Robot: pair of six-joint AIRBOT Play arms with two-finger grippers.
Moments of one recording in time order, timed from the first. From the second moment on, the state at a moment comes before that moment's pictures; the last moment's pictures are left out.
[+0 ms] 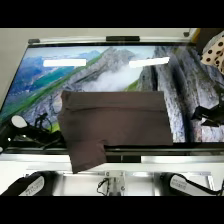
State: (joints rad) left arm 0.12 -1.01 0.53 1.13 -1.32 -1.51; right arm -0.49 -1.31 1.22 -1.45 1.55 1.37
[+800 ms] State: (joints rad) left arm 0.12 -0.96 0.30 0.89 -1.10 -1.41; right arm -0.51 -1.30 1.00 -1.41 1.57 1.34
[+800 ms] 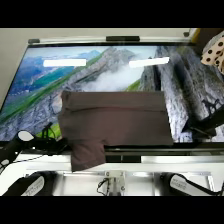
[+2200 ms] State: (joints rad) left arm 0.14 -0.99 0.72 0.82 -1.09 -1.21; right arm -0.32 -1.30 1.00 -1.23 1.27 1.21
